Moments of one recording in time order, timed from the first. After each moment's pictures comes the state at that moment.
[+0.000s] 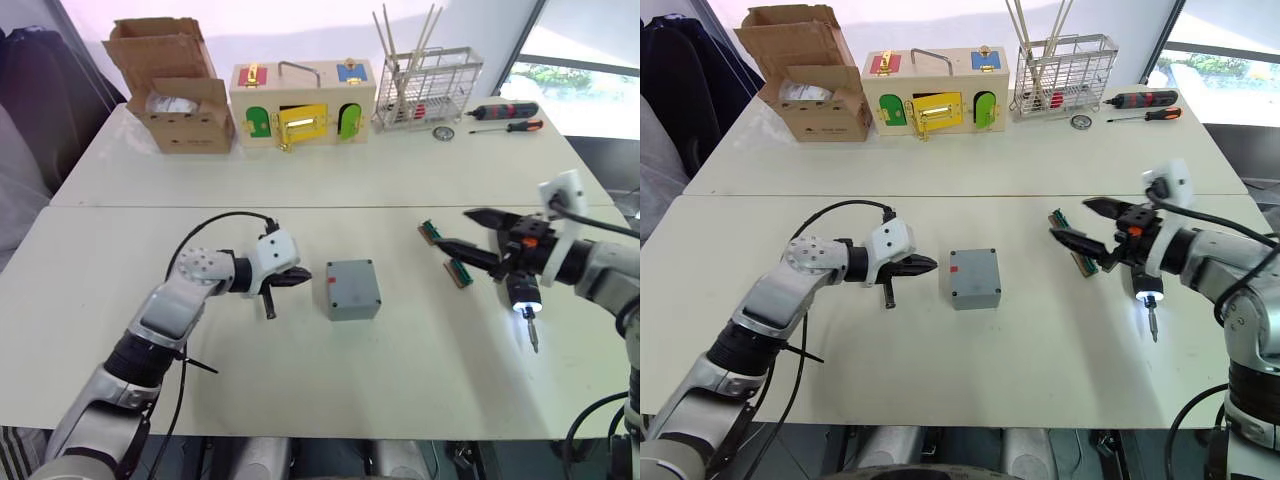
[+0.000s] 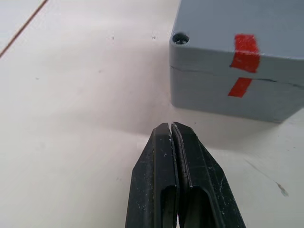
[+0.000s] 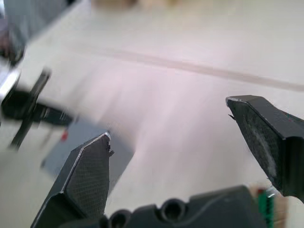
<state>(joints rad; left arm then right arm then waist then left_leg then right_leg) -0.50 0.58 -0.26 -0.11 -0.13 0.49 -1.00 -0.28 -0.78 -0.41 -0.37 0.57 0.92 0.79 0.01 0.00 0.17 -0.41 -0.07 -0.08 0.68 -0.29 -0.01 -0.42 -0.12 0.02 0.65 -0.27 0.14</state>
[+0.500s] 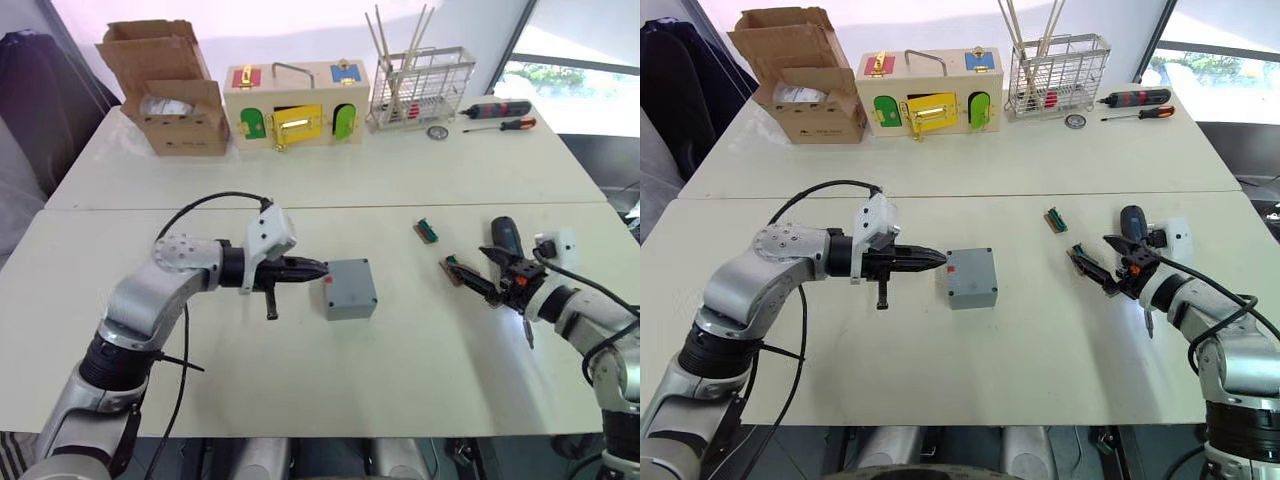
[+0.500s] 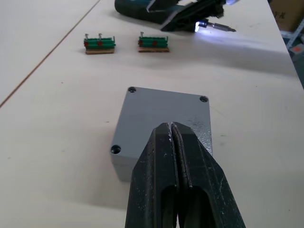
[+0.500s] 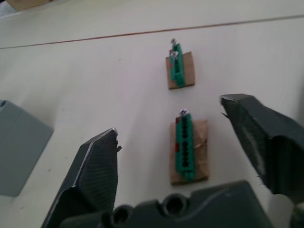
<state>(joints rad) -0.52 0.59 -0.18 -0.34 -0.40 0.71 -1.03 -0.09 -0.66 -0.32 -0.20 0.41 0.56 0.69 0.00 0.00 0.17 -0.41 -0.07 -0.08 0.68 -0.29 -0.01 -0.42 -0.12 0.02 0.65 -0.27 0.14</state>
